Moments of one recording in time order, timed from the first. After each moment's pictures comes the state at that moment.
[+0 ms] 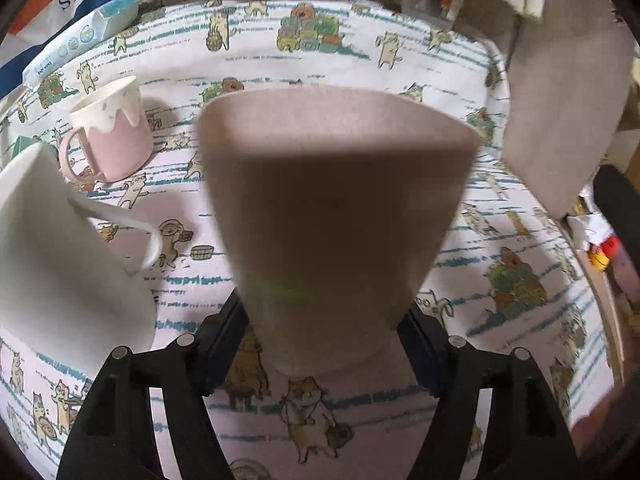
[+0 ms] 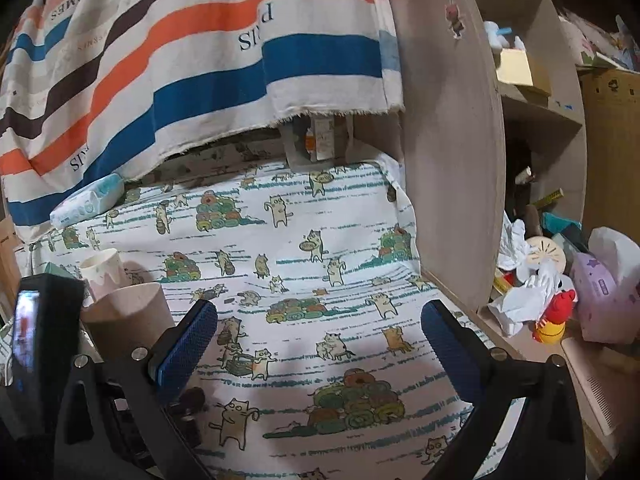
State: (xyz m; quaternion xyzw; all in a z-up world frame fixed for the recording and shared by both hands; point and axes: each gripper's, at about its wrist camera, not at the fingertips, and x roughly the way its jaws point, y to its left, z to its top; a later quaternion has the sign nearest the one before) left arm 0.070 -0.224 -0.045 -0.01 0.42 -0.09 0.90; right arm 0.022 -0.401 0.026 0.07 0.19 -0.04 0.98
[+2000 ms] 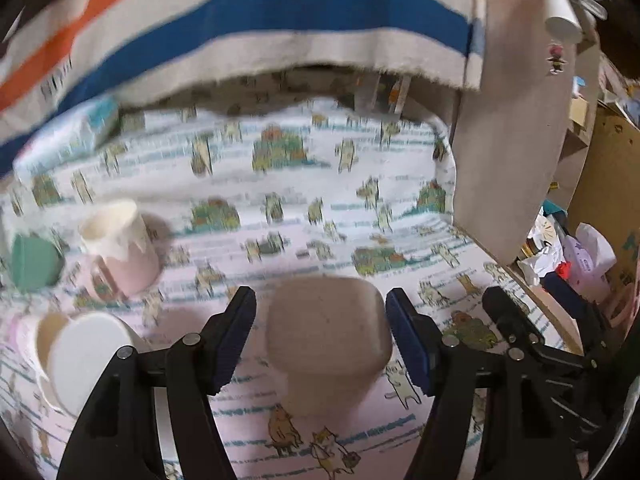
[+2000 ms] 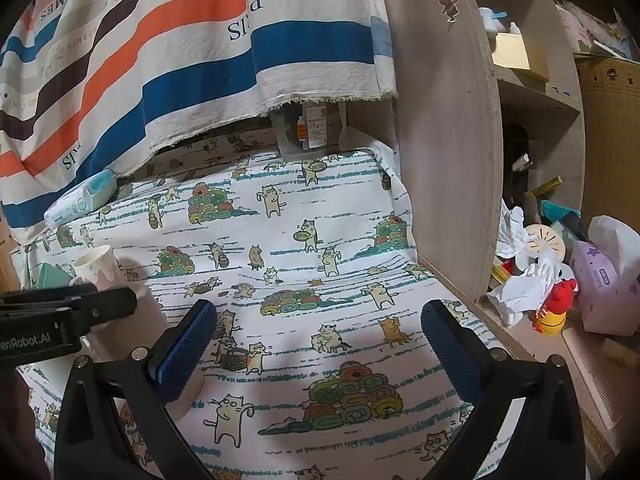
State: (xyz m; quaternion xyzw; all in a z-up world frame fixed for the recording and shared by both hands) left arm 0.072 -0.221 0.038 0.02 0.30 -0.15 0.94; right arm 0.027 -0.406 0.021 0.07 0.21 -0.05 0.97
